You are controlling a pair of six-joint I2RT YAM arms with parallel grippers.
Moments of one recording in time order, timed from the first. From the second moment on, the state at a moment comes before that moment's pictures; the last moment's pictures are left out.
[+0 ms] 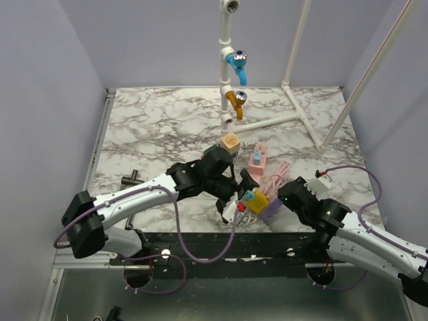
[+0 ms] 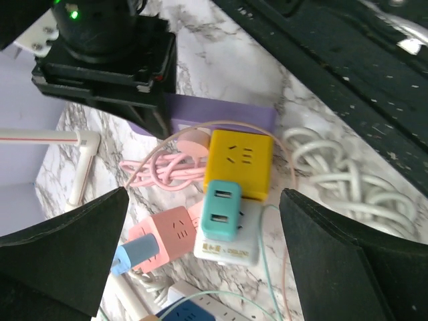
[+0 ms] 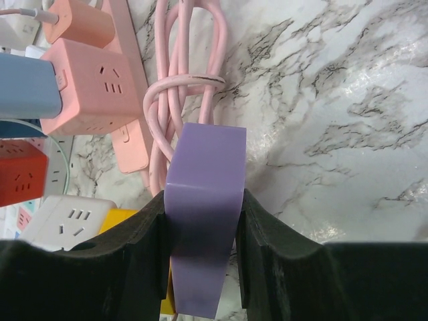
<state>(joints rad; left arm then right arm) -1.02 1.40 1.07 -0.38 0.69 1.28 0.88 0.68 0.48 -0.72 0.69 1.38</state>
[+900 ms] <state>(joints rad) -1.09 1.58 1.06 -0.31 0.53 1.27 0.88 0.72 0.48 -0.59 0.67 1.27</state>
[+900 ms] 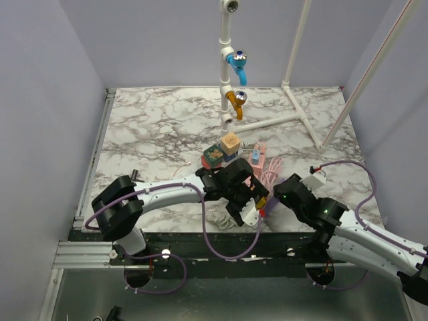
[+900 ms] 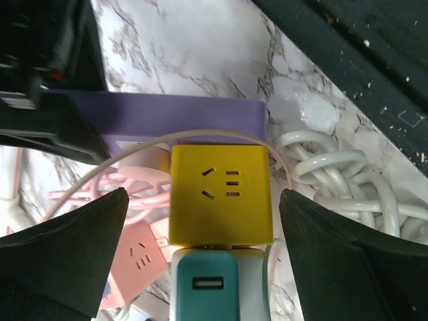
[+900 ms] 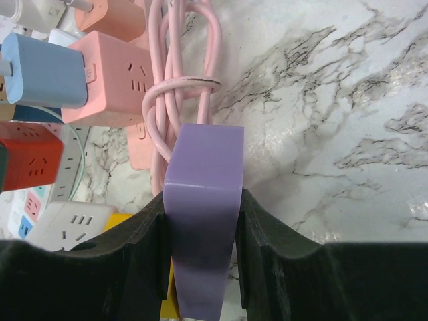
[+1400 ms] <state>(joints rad) -1.09 1.61 1.01 -0.31 0.43 1.28 0.88 0.72 0.47 -0.59 0.67 1.29</state>
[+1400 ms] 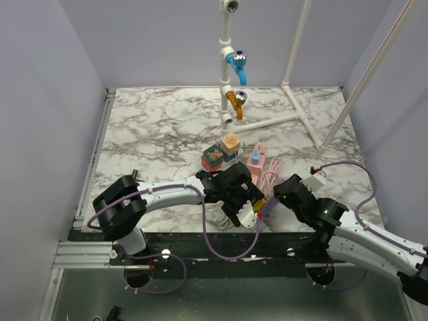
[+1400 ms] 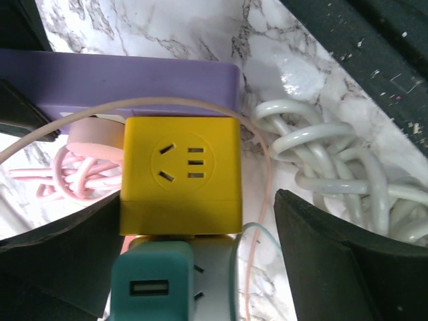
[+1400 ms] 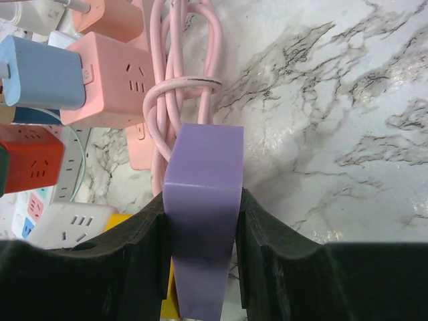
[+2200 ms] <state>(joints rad) -1.10 1.66 1.09 -0.40 0.37 1.38 0.87 0.75 0.43 -0.48 0.64 1.25</state>
